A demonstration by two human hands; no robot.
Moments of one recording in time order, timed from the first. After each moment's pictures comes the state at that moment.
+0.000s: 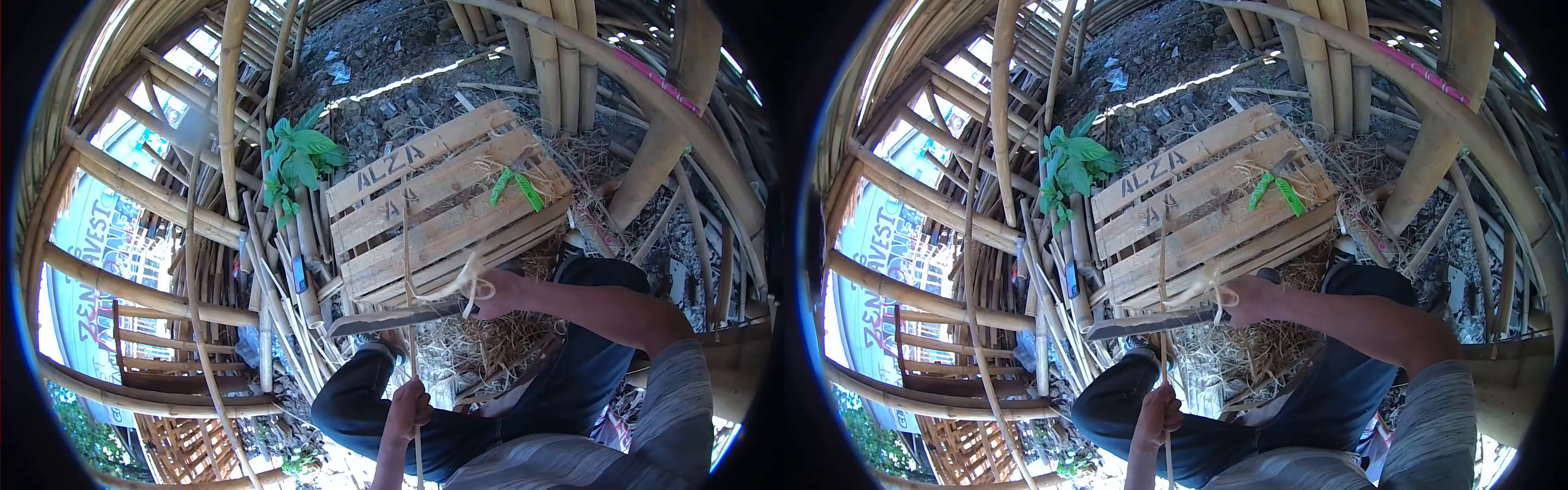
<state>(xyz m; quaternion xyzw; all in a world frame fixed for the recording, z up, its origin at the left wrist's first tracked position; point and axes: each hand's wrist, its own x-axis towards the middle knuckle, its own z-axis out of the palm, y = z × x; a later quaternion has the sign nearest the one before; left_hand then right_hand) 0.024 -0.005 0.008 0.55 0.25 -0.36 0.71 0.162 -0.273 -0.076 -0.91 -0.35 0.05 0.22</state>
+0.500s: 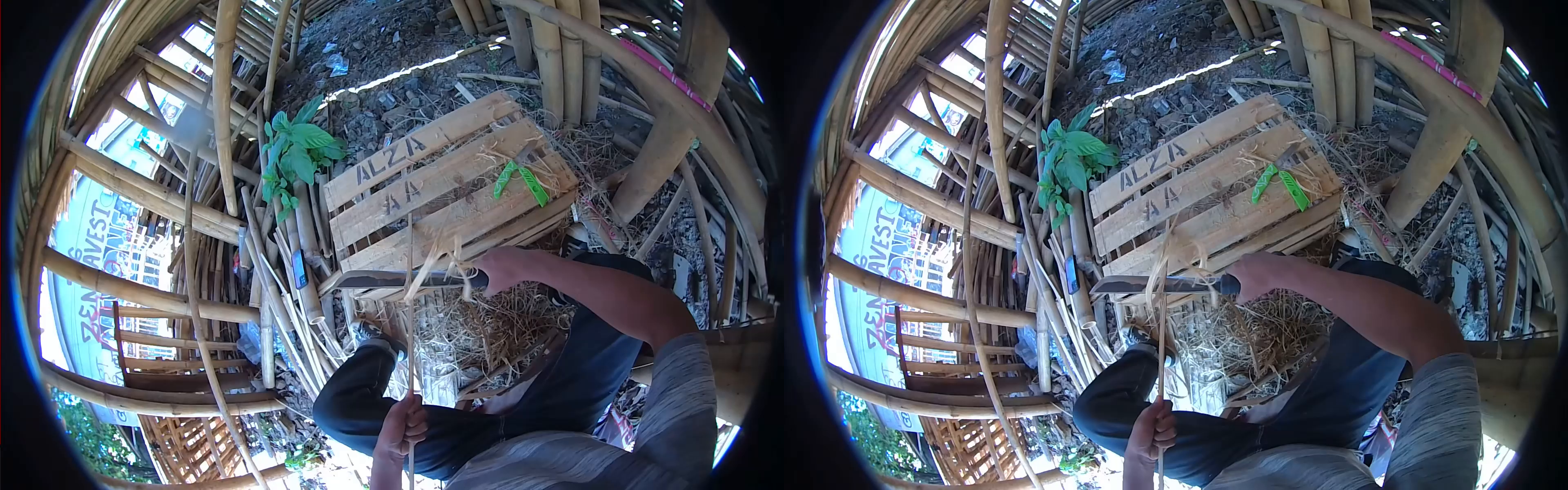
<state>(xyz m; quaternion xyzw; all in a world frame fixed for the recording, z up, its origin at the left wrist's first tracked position) 0.005 0.030 0.010 0.29 0.30 -0.45 0.79 0.192 -0.299 -0.060 -0.91 -0.25 0.20 0.27</state>
